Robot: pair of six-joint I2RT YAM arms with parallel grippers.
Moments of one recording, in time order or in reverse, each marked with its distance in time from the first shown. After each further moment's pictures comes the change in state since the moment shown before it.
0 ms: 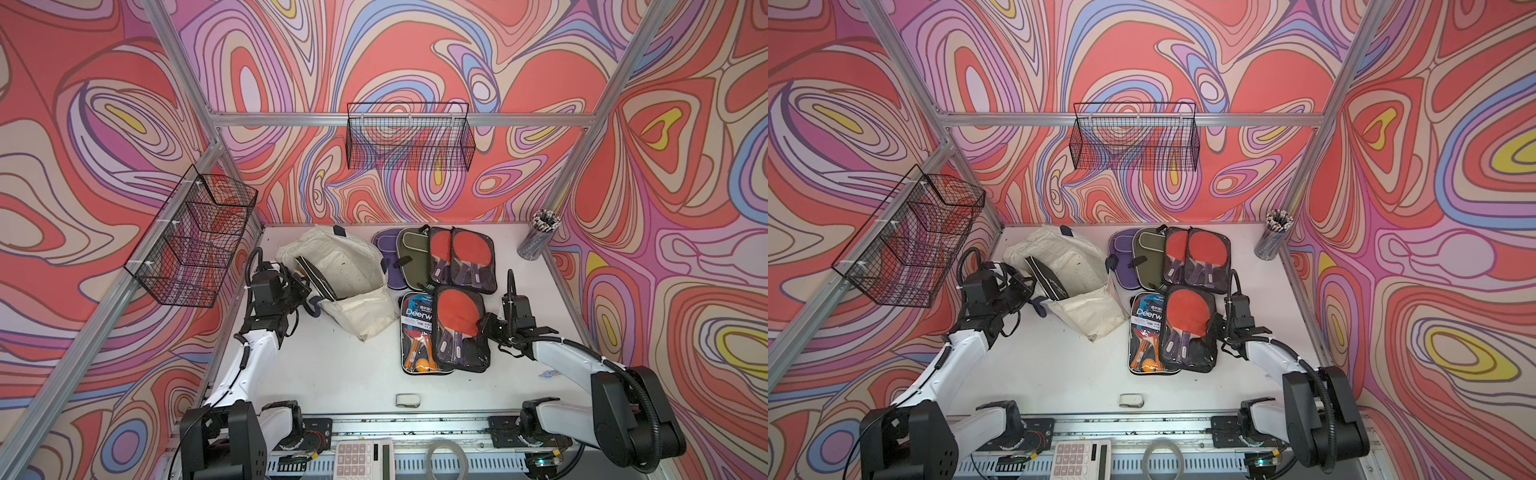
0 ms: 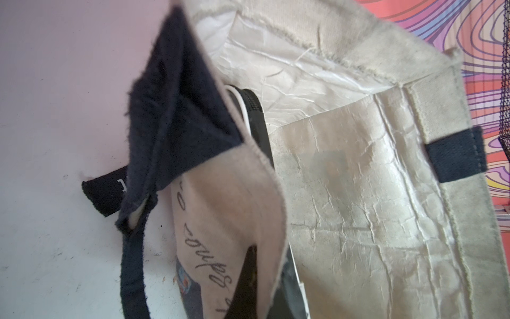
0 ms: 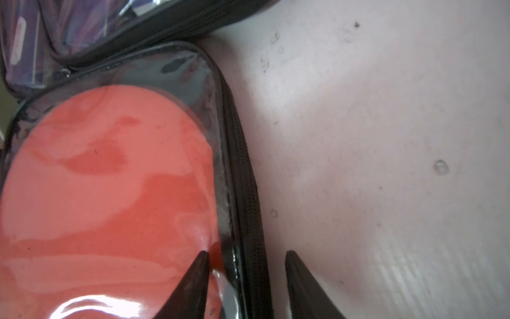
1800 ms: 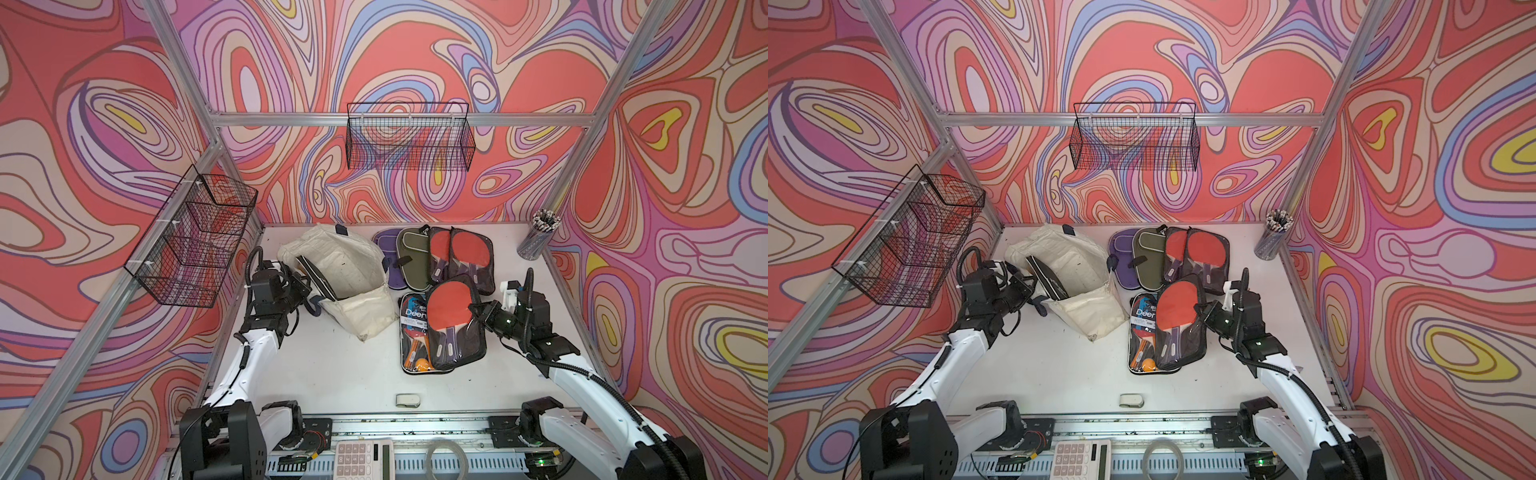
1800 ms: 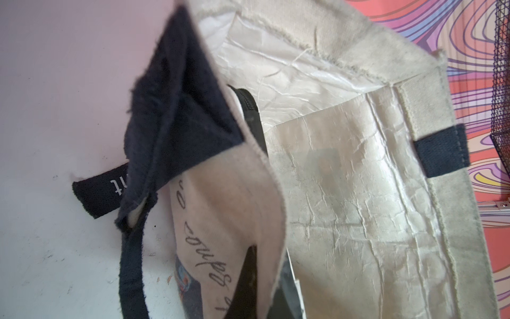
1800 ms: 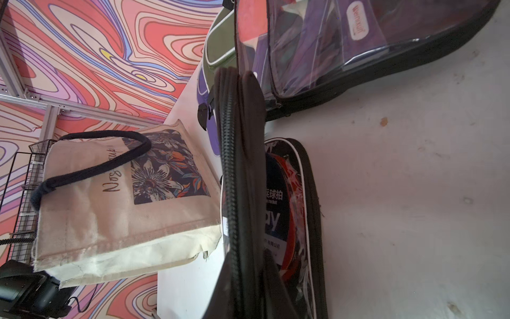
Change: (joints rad) left arm -0.003 0.002 0.009 -0.001 0.015 0.000; right arm 0.040 -0.334 -0.001 0.065 -0.280 0.294
